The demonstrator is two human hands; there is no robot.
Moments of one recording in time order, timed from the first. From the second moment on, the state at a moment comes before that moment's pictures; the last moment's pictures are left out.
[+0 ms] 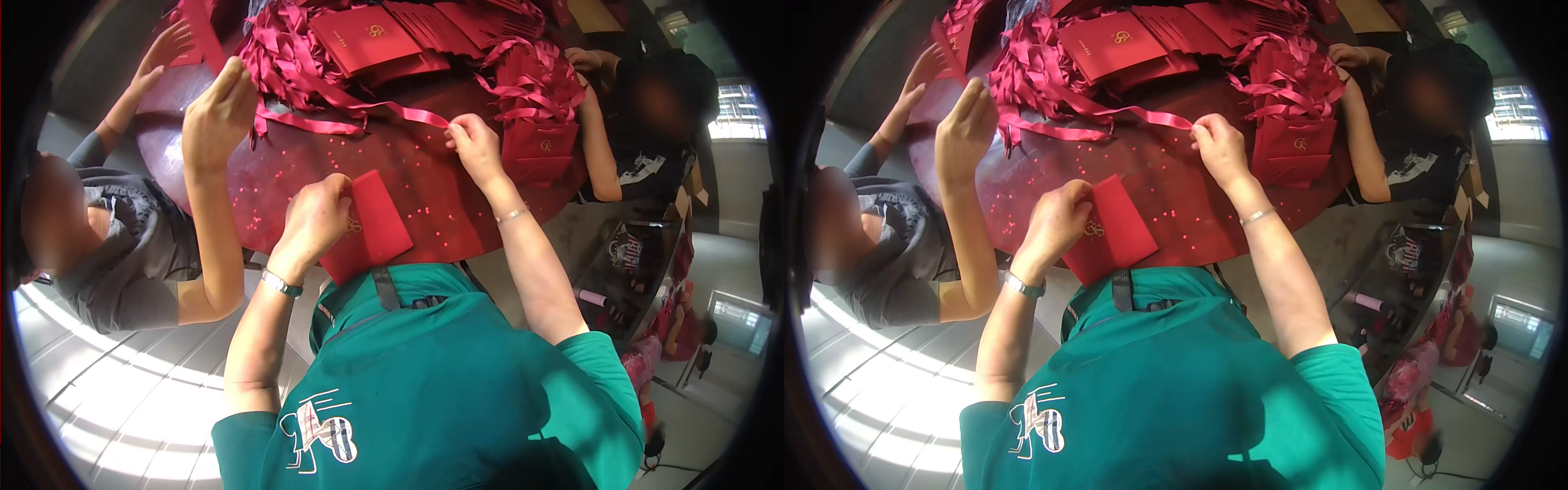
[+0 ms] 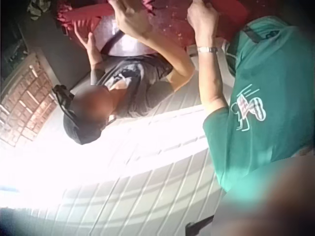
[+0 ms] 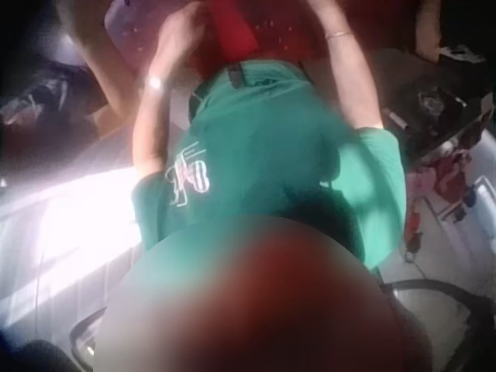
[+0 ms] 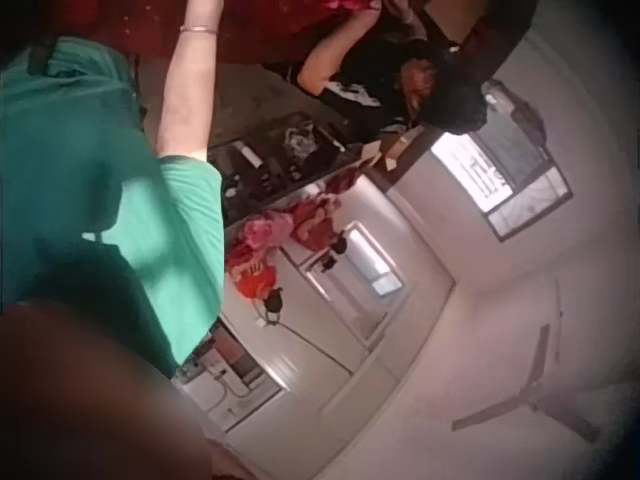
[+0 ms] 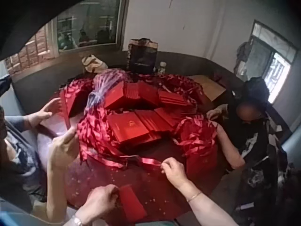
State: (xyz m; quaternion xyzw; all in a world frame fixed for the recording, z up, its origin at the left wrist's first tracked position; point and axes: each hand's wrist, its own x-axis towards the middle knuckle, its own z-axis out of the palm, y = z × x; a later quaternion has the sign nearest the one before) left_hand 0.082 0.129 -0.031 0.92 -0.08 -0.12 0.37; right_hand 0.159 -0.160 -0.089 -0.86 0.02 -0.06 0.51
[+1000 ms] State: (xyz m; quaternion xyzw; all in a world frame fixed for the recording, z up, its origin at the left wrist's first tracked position) left_hand 0.083 0.141 -0.041 0.64 0.14 -0.40 0.64; right_hand 0.048 -0.048 -0.047 -0.85 -0.10 0.15 0.50
